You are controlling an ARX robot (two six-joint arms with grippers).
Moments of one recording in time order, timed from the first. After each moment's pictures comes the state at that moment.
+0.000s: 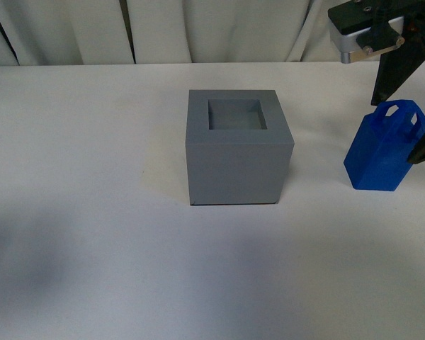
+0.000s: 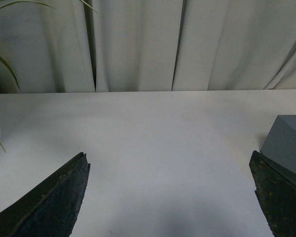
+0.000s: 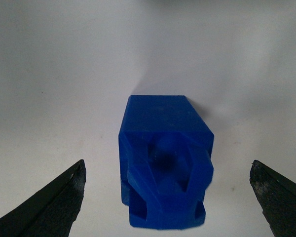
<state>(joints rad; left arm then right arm) 0.00 0.00 0.02 0.00 0.00 0.00 0.17 2.02 1.70 -1.13 -0.13 -1.39</state>
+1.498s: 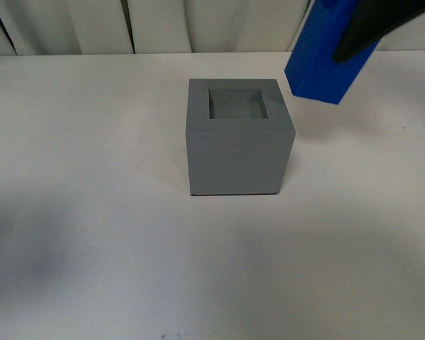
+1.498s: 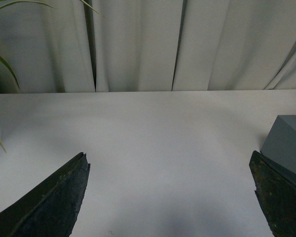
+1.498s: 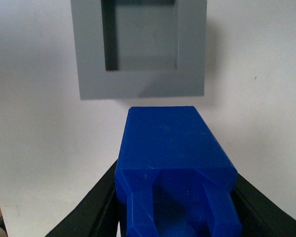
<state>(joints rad) 0.00 0.00 0.02 0.00 0.00 0.00 0.28 2.05 2.00 -1.30 -0.29 -1.31</state>
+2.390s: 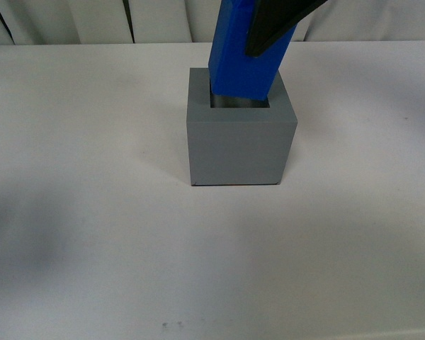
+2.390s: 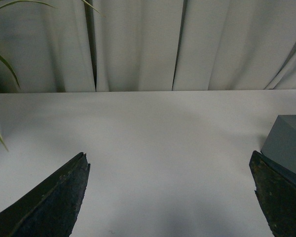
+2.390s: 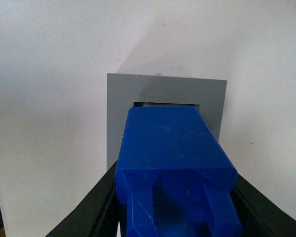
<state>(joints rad) 0.00 0.00 0.02 0.00 0.00 0.00 0.47 2.05 2.00 -1.25 -0.23 -1.20</state>
